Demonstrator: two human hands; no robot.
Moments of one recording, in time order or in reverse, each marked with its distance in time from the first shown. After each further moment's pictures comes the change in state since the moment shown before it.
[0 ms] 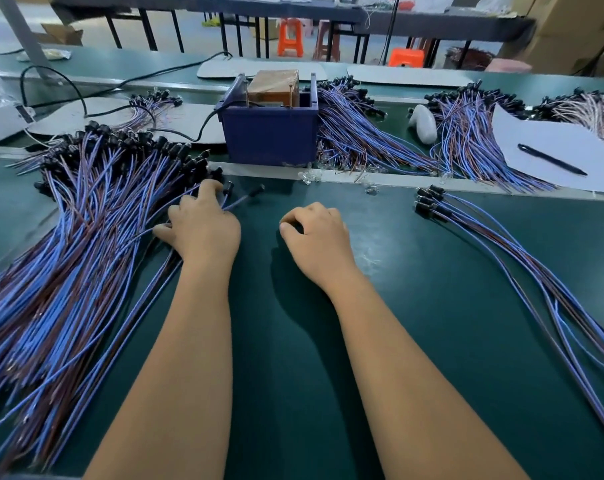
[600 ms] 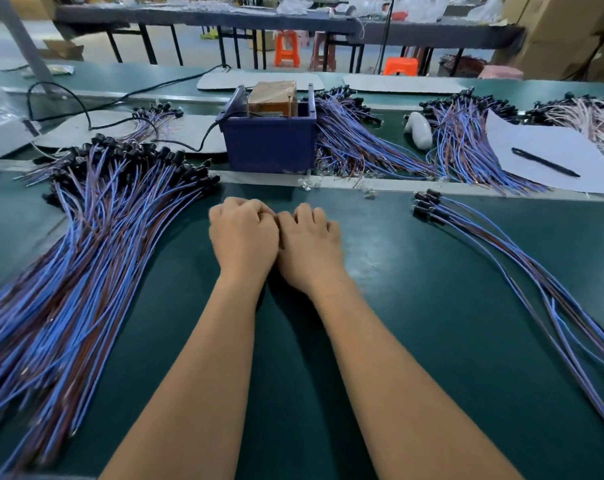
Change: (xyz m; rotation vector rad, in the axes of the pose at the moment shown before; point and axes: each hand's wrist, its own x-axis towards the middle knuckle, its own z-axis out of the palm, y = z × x) left_hand -0.030 0.029 0.006 -0.398 0.064 0.211; right_hand -0.002 -0.011 0.011 -0.464 0.010 -0.119
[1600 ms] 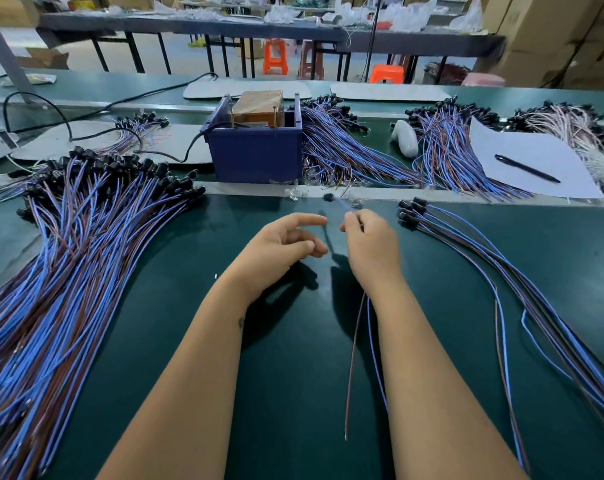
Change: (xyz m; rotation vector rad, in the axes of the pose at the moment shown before) left_hand -0.007 0.017 0.001 -0.700 -0.769 0.124; right_hand -0.005 0.077 -0.029 0.632 0.202 0.418
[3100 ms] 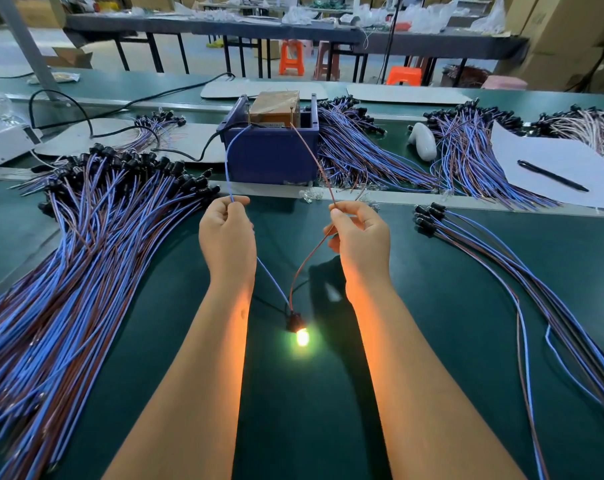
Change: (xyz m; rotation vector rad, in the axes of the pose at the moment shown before) left_hand 0.006 -0.009 -0.025 -0.192 0.937 -0.026; right_hand -0.008 -0.030 0.028 0.698 0.017 0.126
